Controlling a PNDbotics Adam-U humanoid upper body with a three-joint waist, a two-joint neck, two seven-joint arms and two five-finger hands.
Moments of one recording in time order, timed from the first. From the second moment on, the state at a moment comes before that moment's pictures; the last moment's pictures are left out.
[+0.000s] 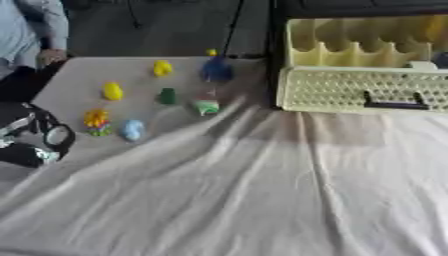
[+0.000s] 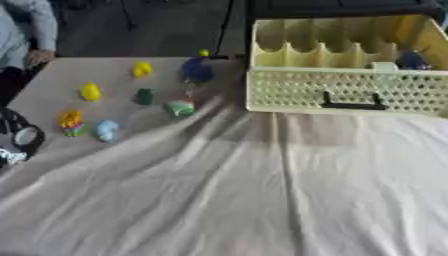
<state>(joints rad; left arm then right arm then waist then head) -0.47 0.93 -0.03 -1.40 -0.71 -0.04 -0.43 -0.34 -0.47 -0.19 -1.98 0.16 -0.41 -0.47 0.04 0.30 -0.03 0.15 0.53</state>
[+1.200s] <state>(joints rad) -0.97 0.75 -0.15 -1.43 -0.61 -0.09 -0.56 -0.33 -0.49 -0.17 -1.98 0.12 -0.39 -0.45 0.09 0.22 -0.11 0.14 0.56</state>
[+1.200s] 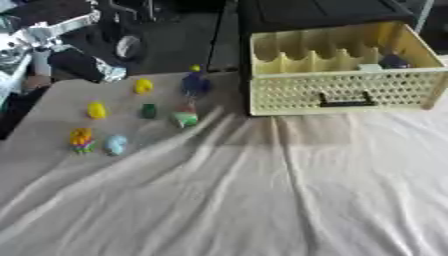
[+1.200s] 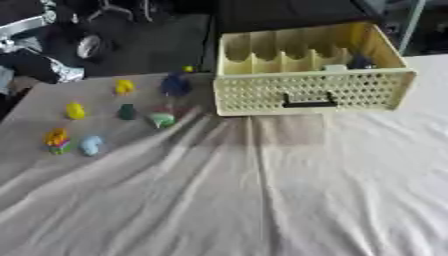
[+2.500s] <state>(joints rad) -1.17 0.48 -0.16 -1.16 -0.65 -0.07 -0.40 -0.40 -0.49 -0.14 -1.98 0.07 -0.38 -0.38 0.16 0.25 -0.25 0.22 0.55</state>
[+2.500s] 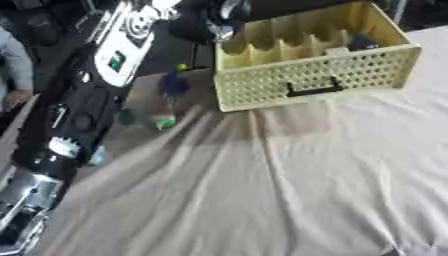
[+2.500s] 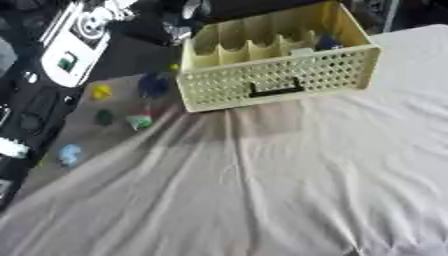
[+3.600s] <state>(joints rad) -1.16 0.47 -0.16 -1.12 -0.81 -0.10 -0.35 -0.41 -0.48 -0.14 -1.98 0.07 -0.38 -0.38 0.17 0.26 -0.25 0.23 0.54</state>
